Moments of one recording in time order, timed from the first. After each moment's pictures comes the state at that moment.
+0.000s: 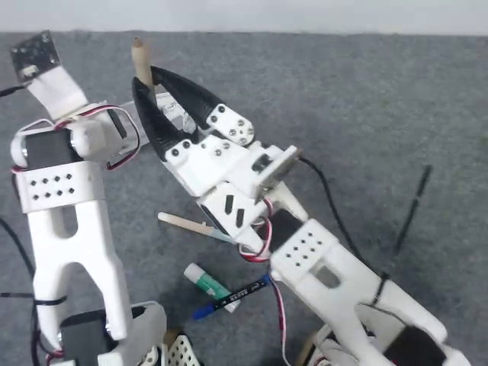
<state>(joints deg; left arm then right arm) -17.6 -19.1 7.4 81.4 22.2 -48.7 -27.2 40.4 -36.0 0.0</state>
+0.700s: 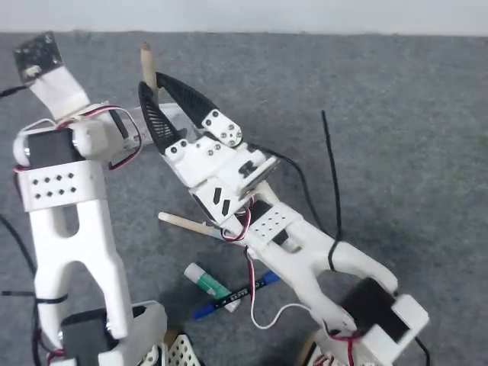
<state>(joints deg) -17.5 -19.1 7.5 81.4 22.2 -46.1 -2.2 40.2 -65.8 1.2</state>
